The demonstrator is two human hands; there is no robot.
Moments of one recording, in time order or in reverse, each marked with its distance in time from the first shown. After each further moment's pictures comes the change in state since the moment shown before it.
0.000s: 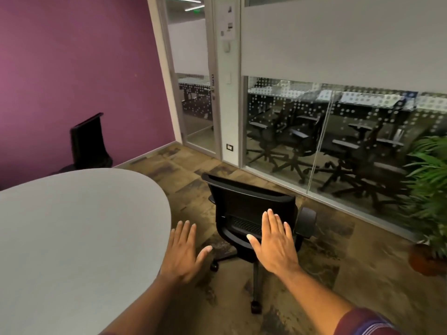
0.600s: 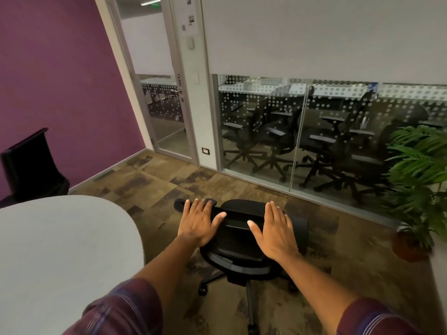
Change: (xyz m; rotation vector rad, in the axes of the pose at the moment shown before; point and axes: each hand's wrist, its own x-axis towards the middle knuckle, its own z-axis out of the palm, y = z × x) left_hand 0.271 0.080 -0.017 0.082 -0.042 0.218; right_hand 0.160 0.055 0.002 0.070 -0.005 0.207
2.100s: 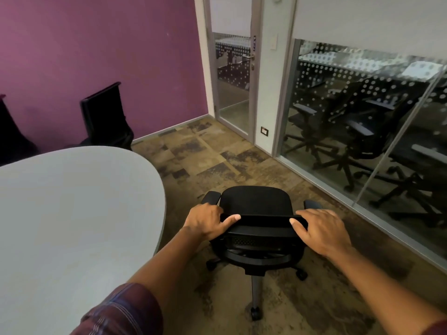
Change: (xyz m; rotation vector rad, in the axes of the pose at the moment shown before) left_hand 0.085 -0.022 0.013 0.020 -0.076 -0.244; right_hand 0.222 0.090 0.029 -0.068 0.046 -0.556
